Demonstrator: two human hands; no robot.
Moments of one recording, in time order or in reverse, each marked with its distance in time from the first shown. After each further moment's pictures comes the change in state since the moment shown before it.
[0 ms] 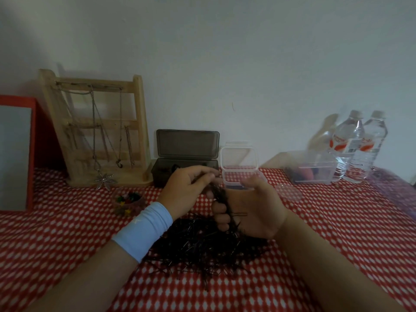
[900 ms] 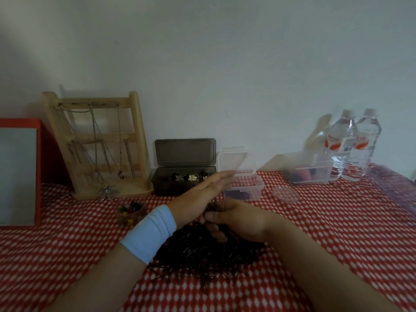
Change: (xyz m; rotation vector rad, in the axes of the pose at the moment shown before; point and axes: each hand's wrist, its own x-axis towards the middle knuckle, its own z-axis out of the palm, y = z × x) left_hand 0.002 0.022 0.014 -0.067 -0.425 -0.153; right_hand 0.008 0.008 0.015 -0.575 0.220 0.029
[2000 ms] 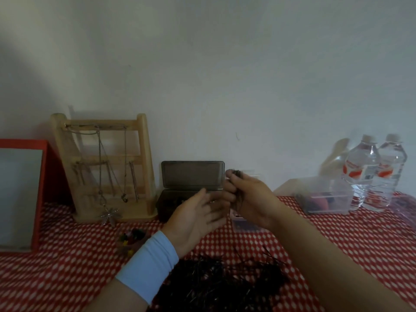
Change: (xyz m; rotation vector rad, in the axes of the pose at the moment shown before) left_hand 0.020 0.000 -0.017 -0.908 0.257 -0.239; right_hand 0.053 -0.053 -0.058 0.569 0.196 -0.303
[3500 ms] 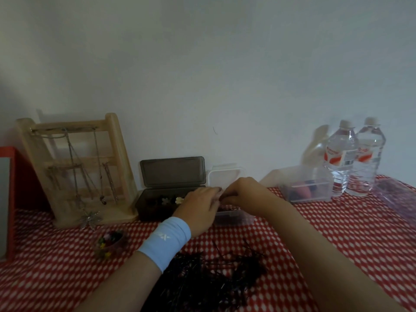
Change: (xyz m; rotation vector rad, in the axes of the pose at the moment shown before) left_hand 0.057 -0.025 0.020 1.713 0.066 0.485; right_hand -0.012 -0.025 -0.063 -1.767 0.144 0.020
